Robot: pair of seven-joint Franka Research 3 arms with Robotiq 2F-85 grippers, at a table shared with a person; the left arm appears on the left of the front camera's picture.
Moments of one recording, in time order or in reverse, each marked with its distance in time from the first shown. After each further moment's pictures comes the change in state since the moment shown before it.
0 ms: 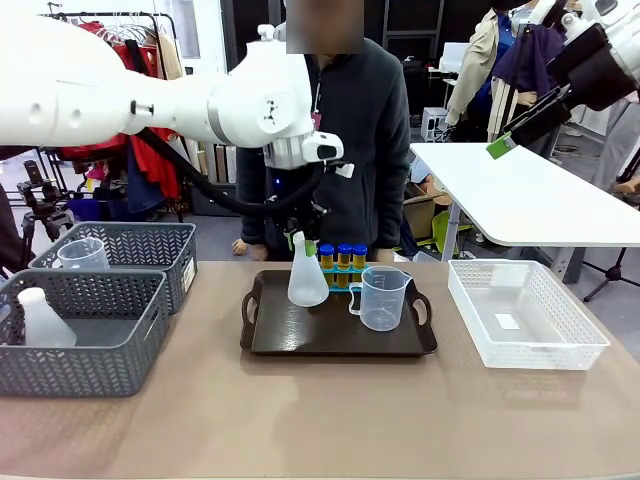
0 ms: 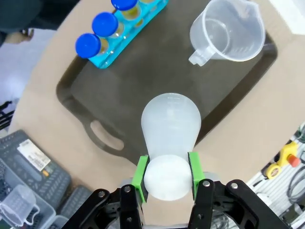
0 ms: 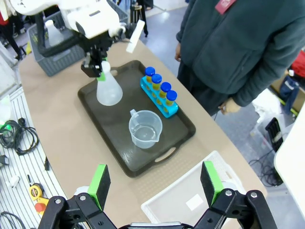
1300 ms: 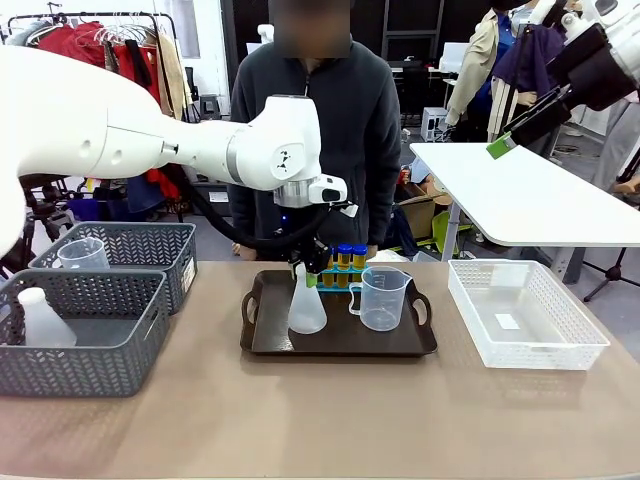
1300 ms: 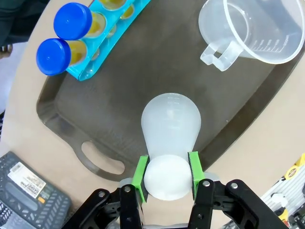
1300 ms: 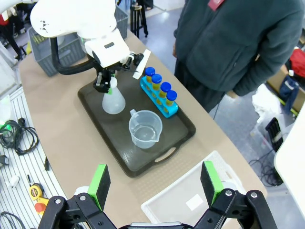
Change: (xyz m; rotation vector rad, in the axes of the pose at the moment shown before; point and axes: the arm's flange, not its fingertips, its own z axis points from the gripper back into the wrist) left arm 0.011 0.008 -0.074 0.004 0.054 -0.065; right arm 0.000 0.000 0.000 0.000 0.000 0.000
